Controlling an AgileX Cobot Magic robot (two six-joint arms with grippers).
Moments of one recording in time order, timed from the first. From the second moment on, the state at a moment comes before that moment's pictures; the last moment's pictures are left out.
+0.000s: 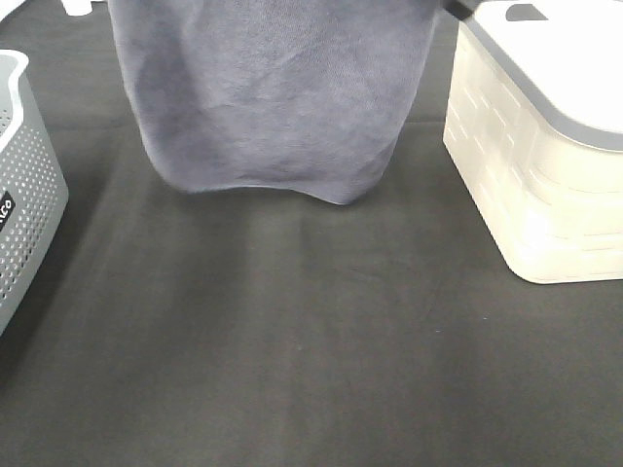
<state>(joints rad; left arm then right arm) -0.49 1.59 -1.24 1.68 0.33 -2.57 0.37 1.70 -1.53 -0.35 0.54 -0.52</state>
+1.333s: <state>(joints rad) -0.45 1.63 -0.87 1.75 0.17 -2.42 0.48 1.59 -0.90 -0.70 0.26 -0.03</state>
